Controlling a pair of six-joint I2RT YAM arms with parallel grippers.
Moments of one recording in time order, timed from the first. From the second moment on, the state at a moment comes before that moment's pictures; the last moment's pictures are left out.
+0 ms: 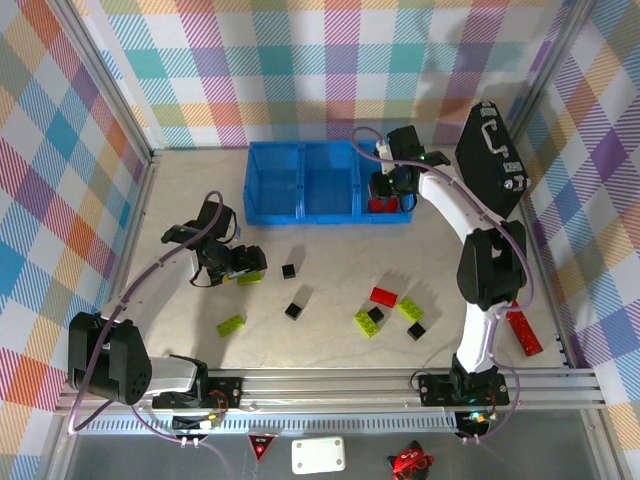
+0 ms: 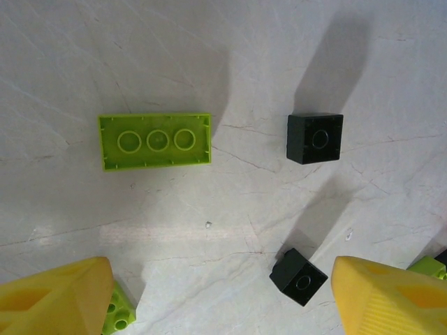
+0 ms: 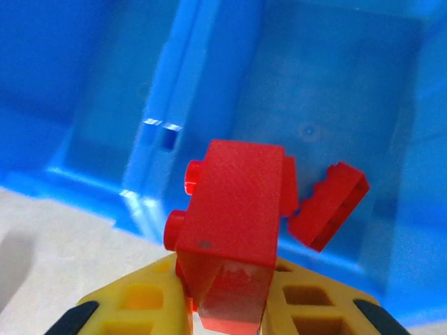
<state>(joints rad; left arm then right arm) -0.24 1.31 0.98 -0.90 0.21 -0.48 0.33 1.95 1.75 -0.79 -0.11 0.07</state>
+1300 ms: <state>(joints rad) -0.24 1.27 0.97 -0.95 0.21 -0.47 0.26 2.35 2.10 -0.92 -0.08 0.05</state>
